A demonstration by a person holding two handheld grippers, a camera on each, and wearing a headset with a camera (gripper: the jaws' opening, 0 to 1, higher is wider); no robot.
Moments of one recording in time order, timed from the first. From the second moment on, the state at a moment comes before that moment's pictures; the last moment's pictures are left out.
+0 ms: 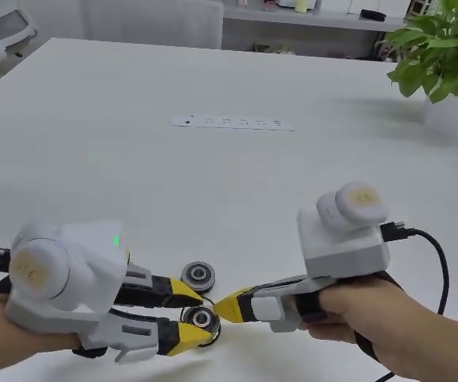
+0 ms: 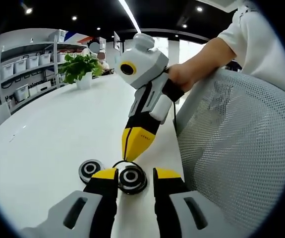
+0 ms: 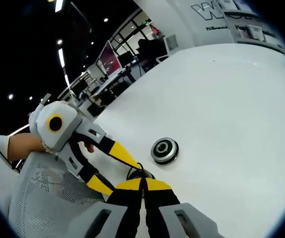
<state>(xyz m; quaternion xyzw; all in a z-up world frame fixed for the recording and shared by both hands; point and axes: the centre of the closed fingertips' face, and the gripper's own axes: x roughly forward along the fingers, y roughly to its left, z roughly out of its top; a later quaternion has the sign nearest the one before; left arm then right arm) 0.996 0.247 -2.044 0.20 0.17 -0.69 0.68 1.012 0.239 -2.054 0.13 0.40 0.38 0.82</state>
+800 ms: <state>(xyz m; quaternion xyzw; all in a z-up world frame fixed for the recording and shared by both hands) 1.003 0.288 -1.970 0.16 0.16 -0.65 0.73 1.018 0.233 -2.048 0.16 0.40 0.37 0.82</state>
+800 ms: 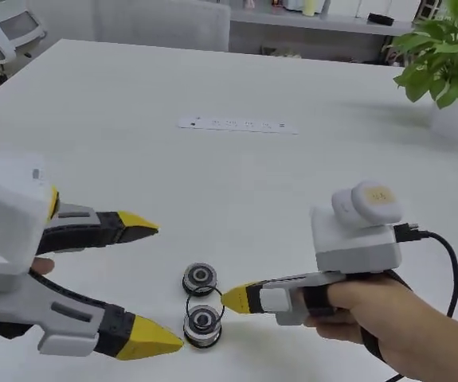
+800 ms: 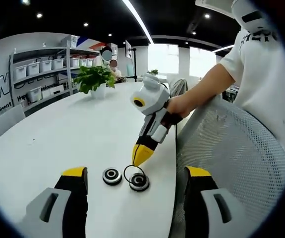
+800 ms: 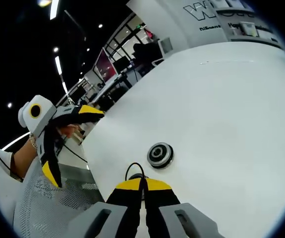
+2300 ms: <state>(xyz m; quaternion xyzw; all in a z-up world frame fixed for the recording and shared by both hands) 0.982 0.351 -1.965 0.14 0.17 -0.50 0.84 1.019 0.226 -2.038 0.12 0.38 0.38 0.83</state>
